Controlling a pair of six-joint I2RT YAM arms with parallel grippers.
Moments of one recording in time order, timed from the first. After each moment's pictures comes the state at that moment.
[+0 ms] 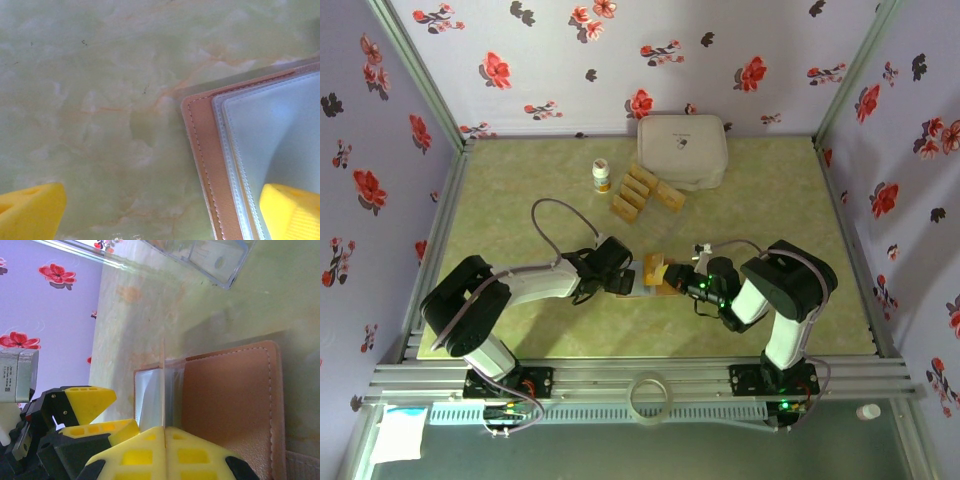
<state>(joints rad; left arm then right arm) -0.87 1.61 0.81 -0.32 -0.29 -0.54 0.62 1.81 0.23 1.23 -0.38 1.08</state>
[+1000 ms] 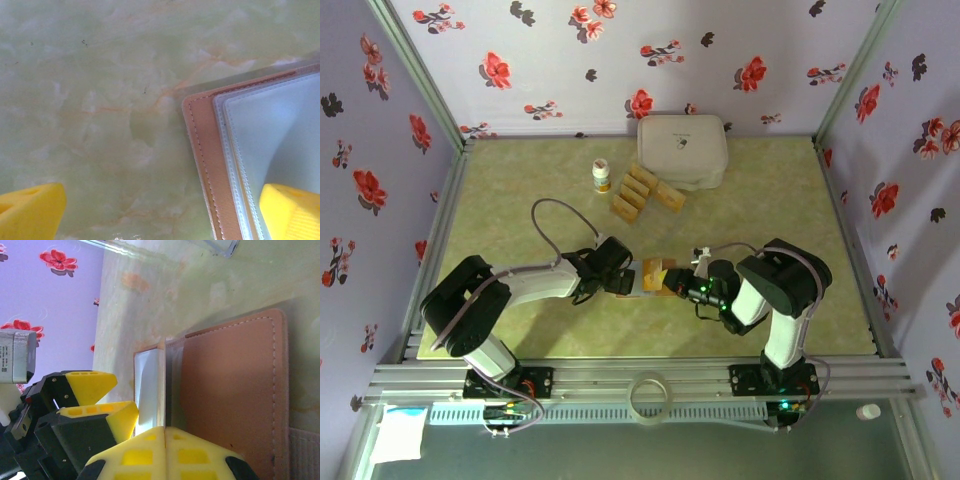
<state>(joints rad) -0.87 1.61 0.81 -0.32 -0.29 -0.54 0.62 1.85 0.21 1.28 -0.44 1.09</state>
